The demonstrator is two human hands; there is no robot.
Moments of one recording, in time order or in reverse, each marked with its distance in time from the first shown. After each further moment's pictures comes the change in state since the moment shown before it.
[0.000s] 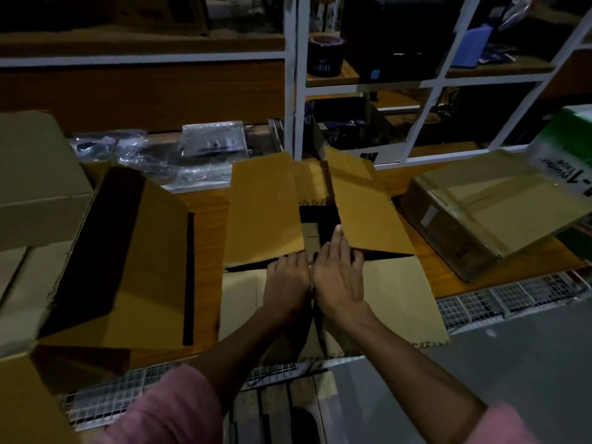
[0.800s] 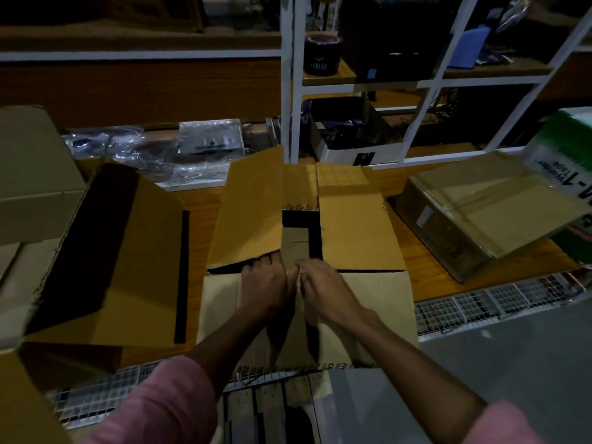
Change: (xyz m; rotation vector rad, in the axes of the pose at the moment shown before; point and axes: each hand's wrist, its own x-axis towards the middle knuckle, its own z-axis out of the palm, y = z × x) left_hand -0.001 -0.016 0.000 0.130 -0.095 -0.267; right_hand -0.008 0.024 0.018 0.542 -0.105 -0.264
